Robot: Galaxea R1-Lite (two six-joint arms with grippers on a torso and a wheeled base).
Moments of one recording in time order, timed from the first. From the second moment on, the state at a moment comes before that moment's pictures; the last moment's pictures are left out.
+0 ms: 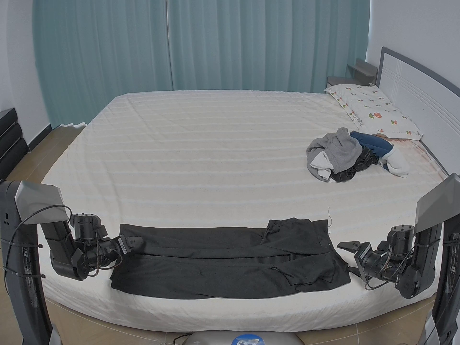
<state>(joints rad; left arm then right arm) 0.07 2.39 -0.59 -1.14 -0.23 -0.42 0.06 2.35 -0.21 -1.55 0.28 1.01</state>
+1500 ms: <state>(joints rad) 0.06 2.35 -0.49 -1.24 -0.24 -0.41 0.06 2.35 -0.21 -1.55 0.28 1.01</state>
